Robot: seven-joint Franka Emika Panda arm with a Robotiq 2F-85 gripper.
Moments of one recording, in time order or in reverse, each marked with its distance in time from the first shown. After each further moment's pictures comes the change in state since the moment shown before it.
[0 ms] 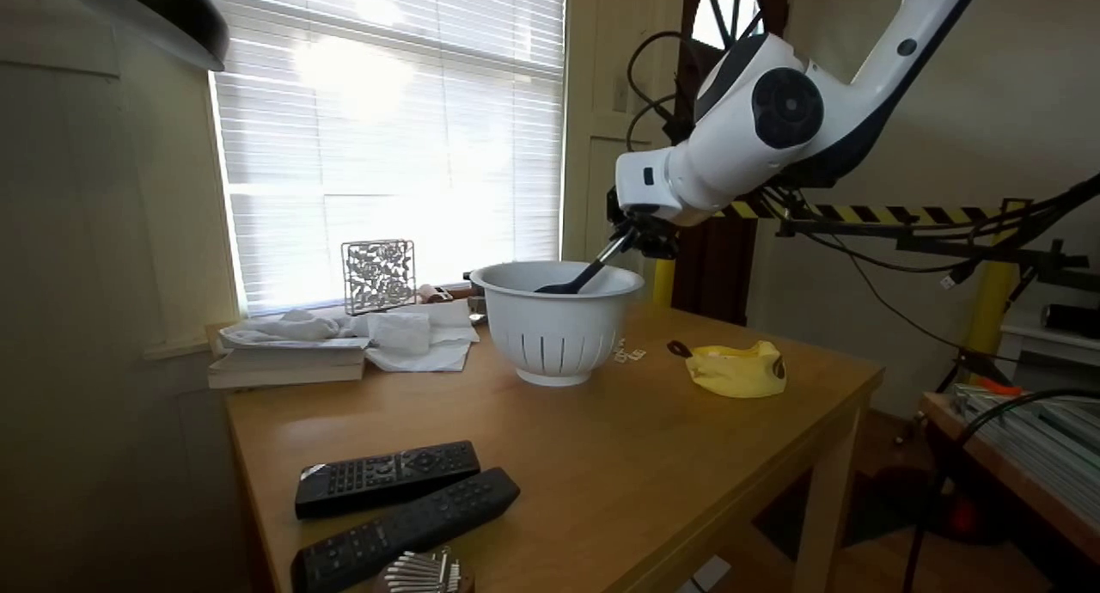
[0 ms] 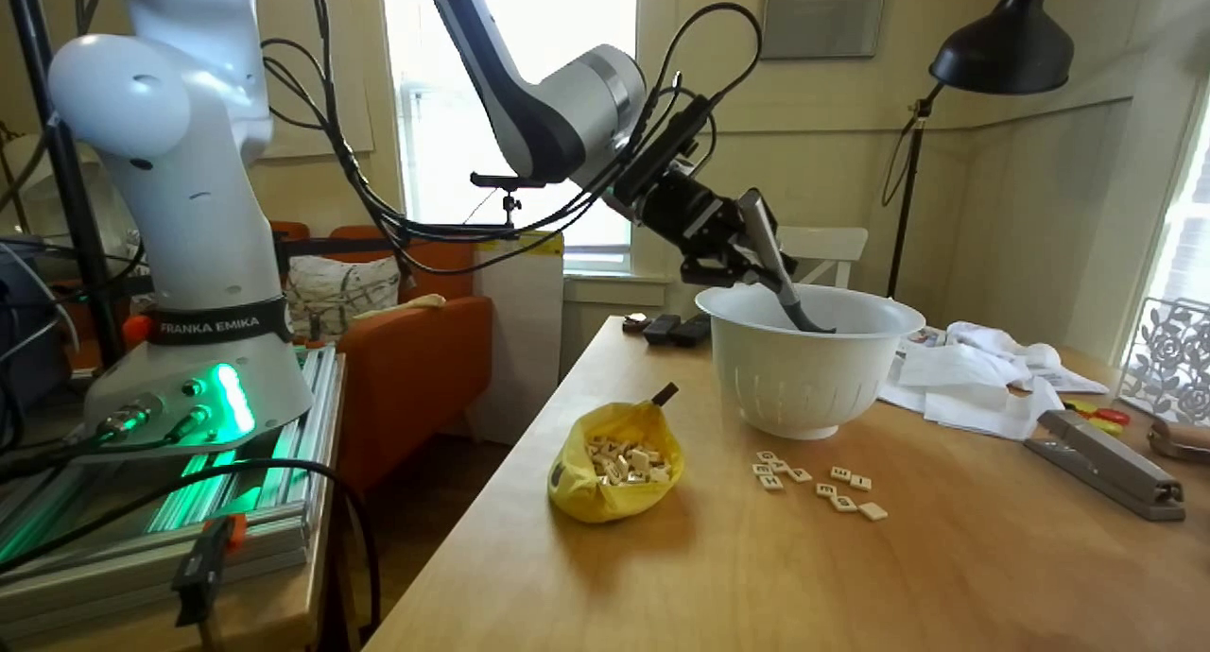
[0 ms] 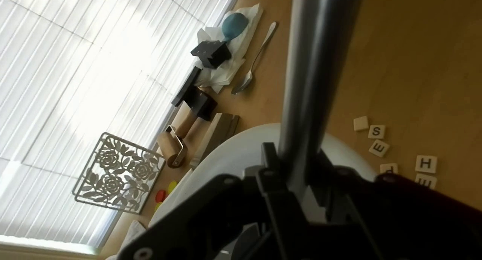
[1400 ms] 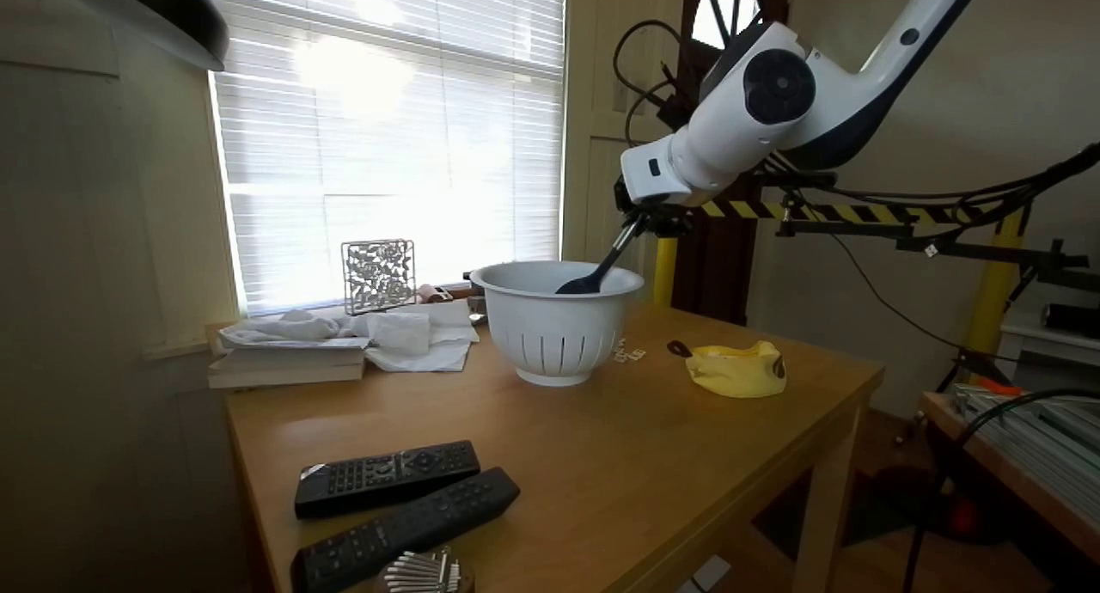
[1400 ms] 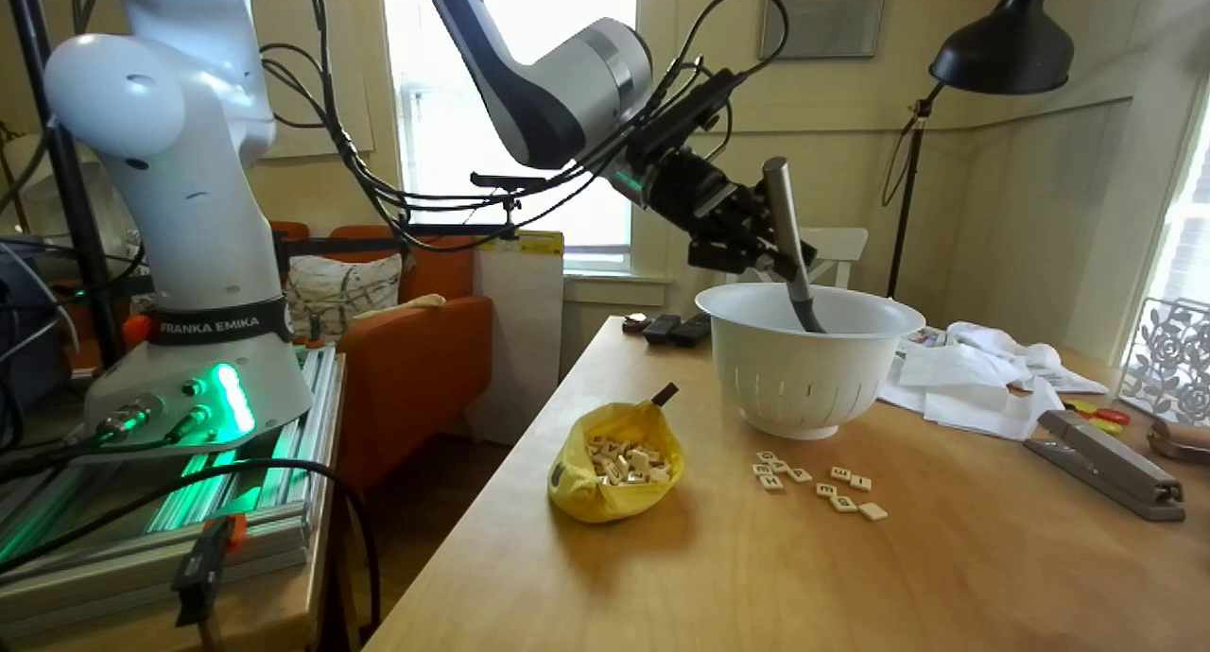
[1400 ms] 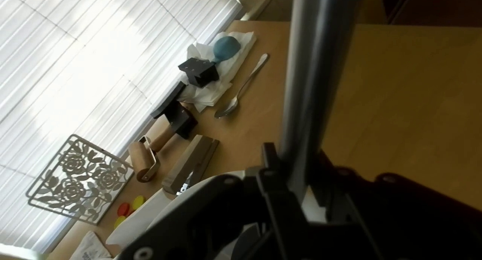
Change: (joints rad) arm -0.031 -0.041 -0.038 0.005 0.041 0.020 -0.273
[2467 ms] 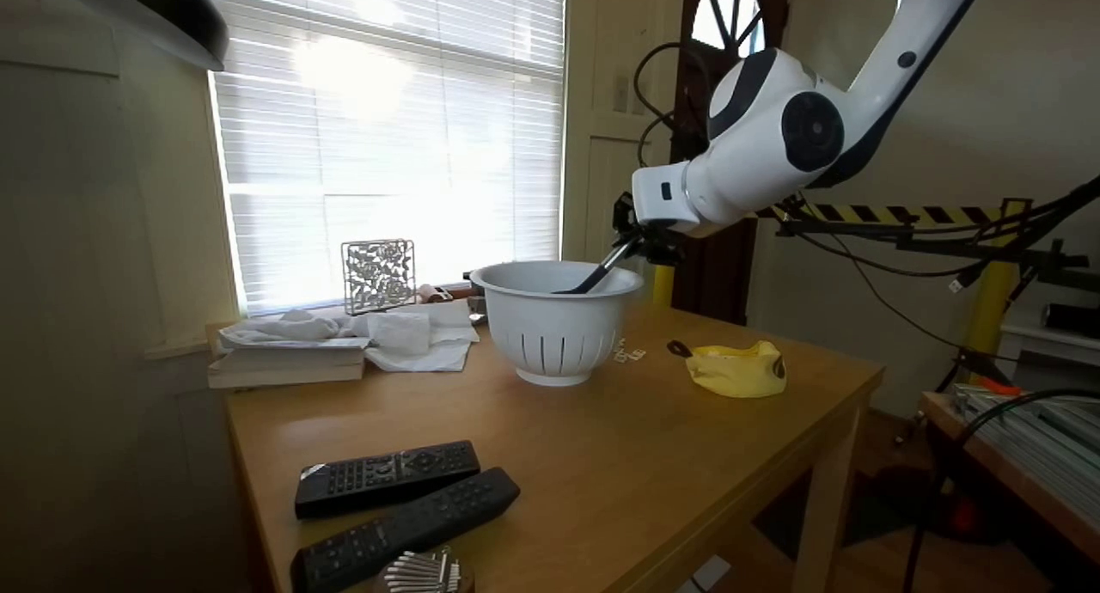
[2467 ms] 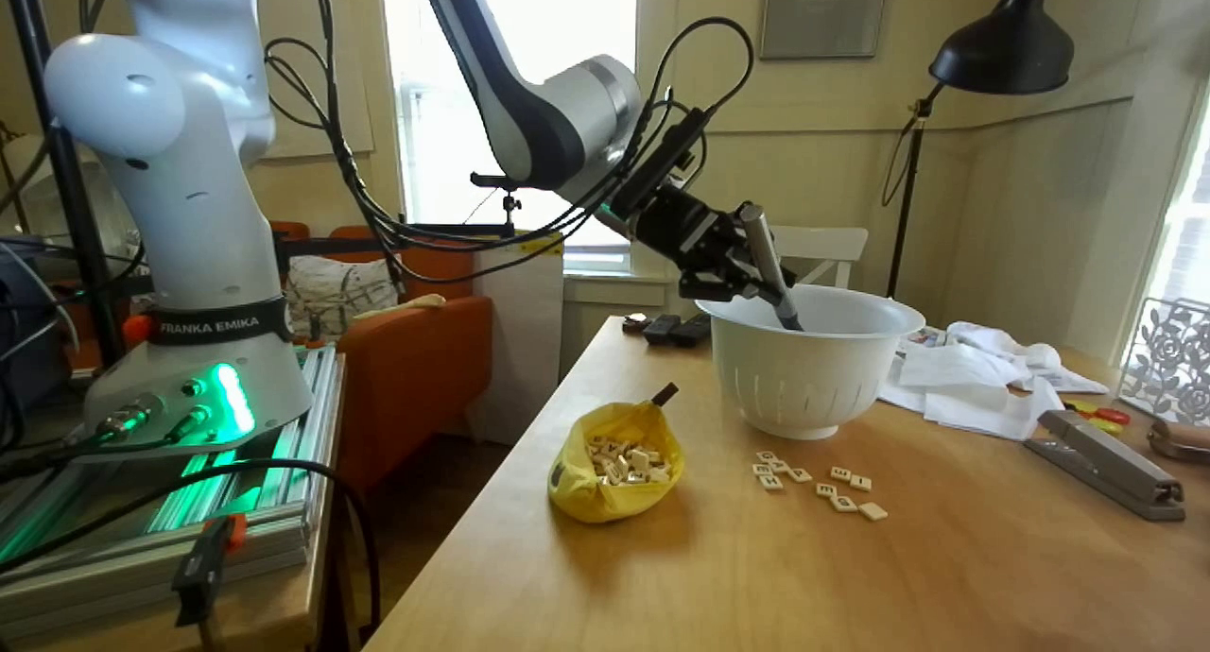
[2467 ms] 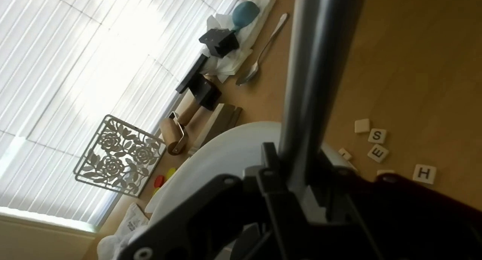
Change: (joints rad) arm 0.001 0.049 0.029 -0.031 -0.212 0.010 0.350
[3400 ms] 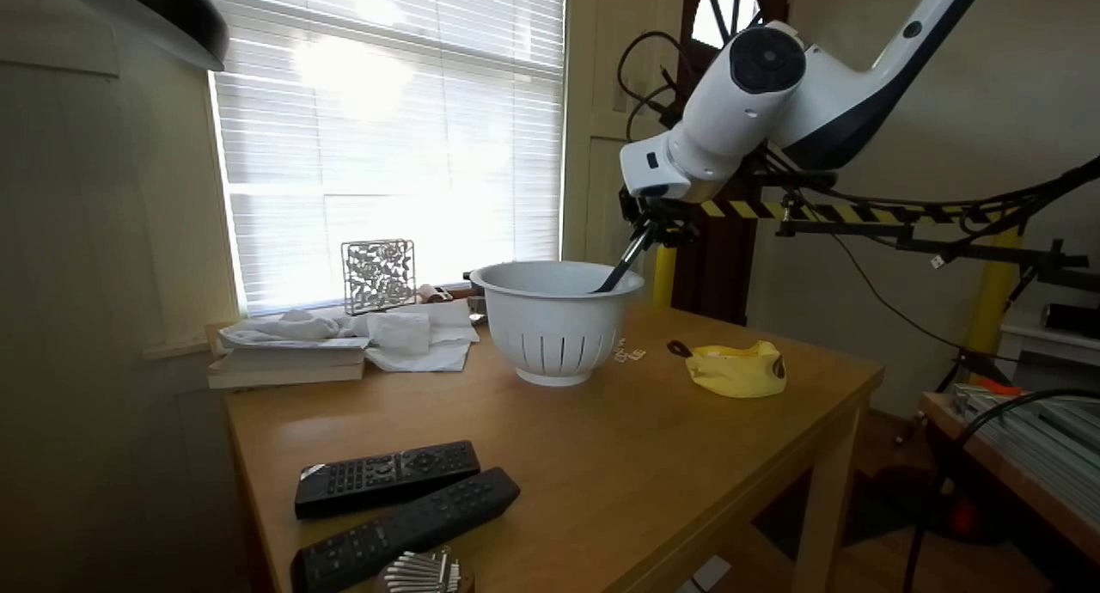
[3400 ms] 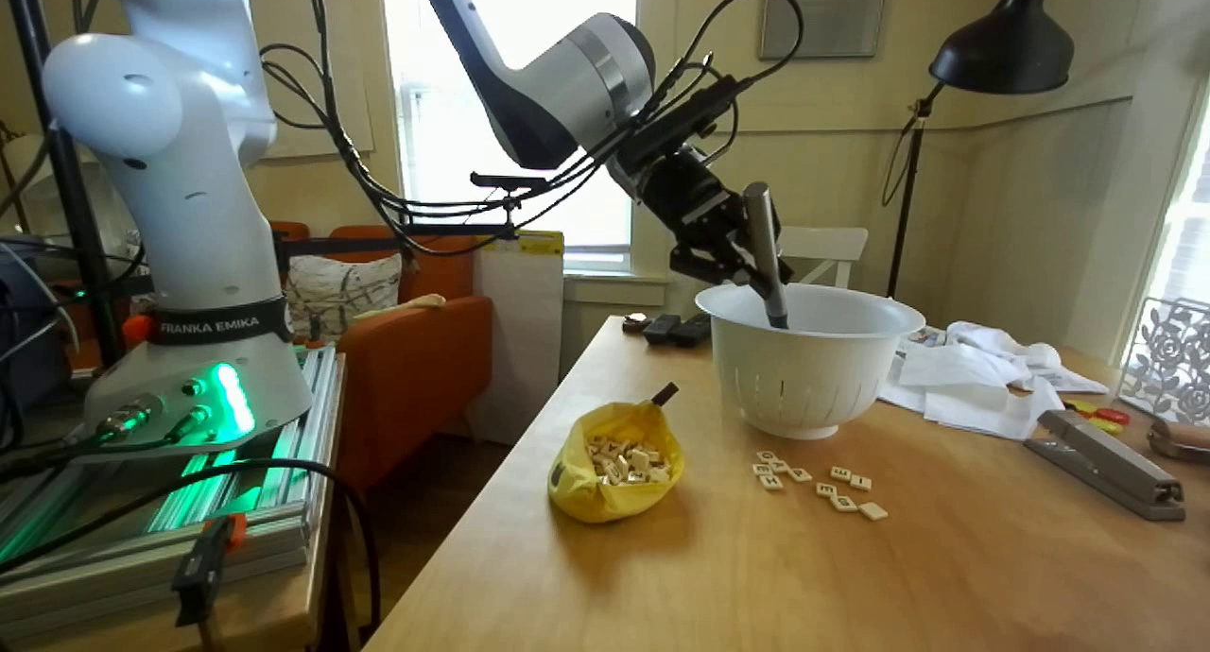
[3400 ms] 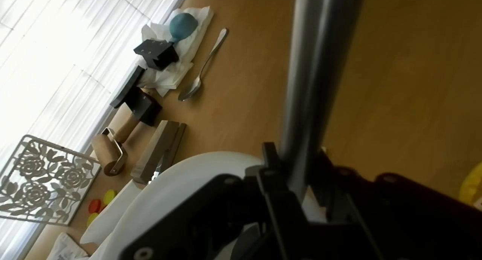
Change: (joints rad) arm -0.013 -0.058 -0.031 0.026 0.430 0.064 -0.459
